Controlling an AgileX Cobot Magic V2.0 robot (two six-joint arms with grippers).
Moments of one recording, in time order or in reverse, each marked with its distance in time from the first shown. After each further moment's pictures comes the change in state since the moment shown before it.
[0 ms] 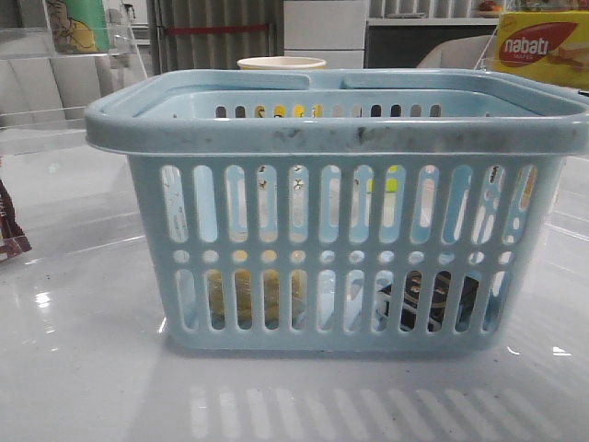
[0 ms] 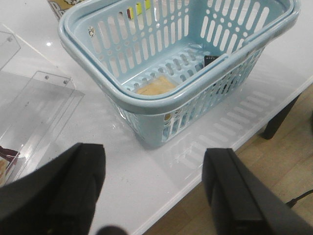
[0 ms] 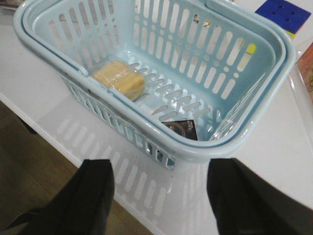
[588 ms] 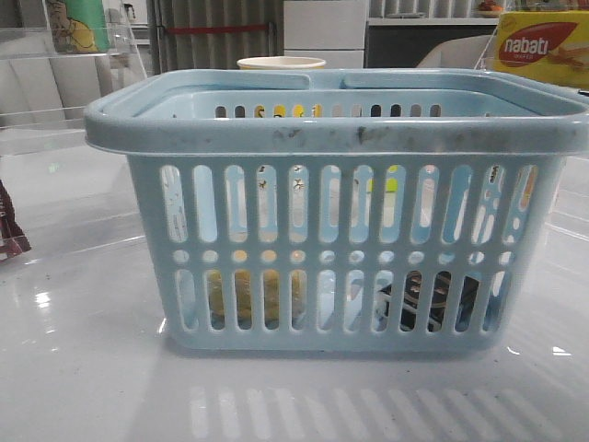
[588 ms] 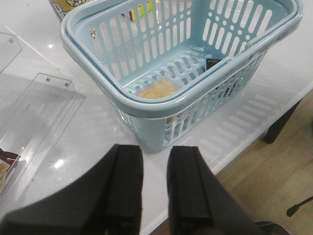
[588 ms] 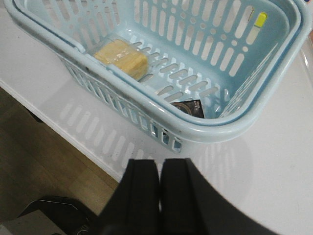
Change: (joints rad) left arm 0.000 0.000 0.008 0.001 -0.026 -0.004; right arm 0.000 0.000 0.035 0.003 0.010 0.036
